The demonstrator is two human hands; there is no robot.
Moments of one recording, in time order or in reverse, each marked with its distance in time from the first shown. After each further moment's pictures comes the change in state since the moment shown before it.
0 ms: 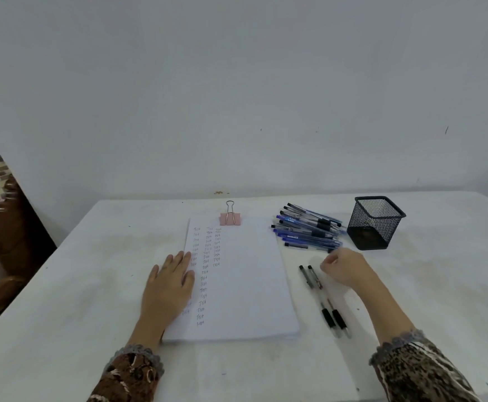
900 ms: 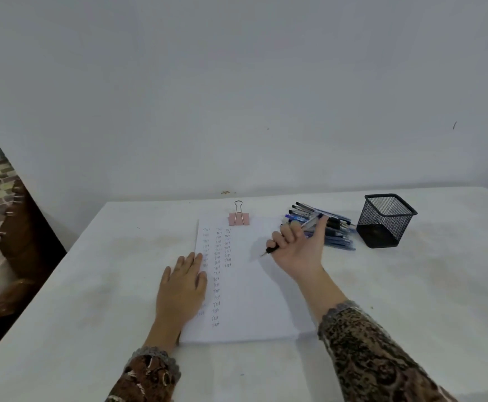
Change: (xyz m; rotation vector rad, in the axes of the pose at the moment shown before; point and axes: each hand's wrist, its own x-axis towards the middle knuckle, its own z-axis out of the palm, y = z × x) left_hand -0.002 0.002 -0.003 0.022 -0.015 0.025; right_hand -0.003 -0.106 0.051 2.166 -0.314 0.053
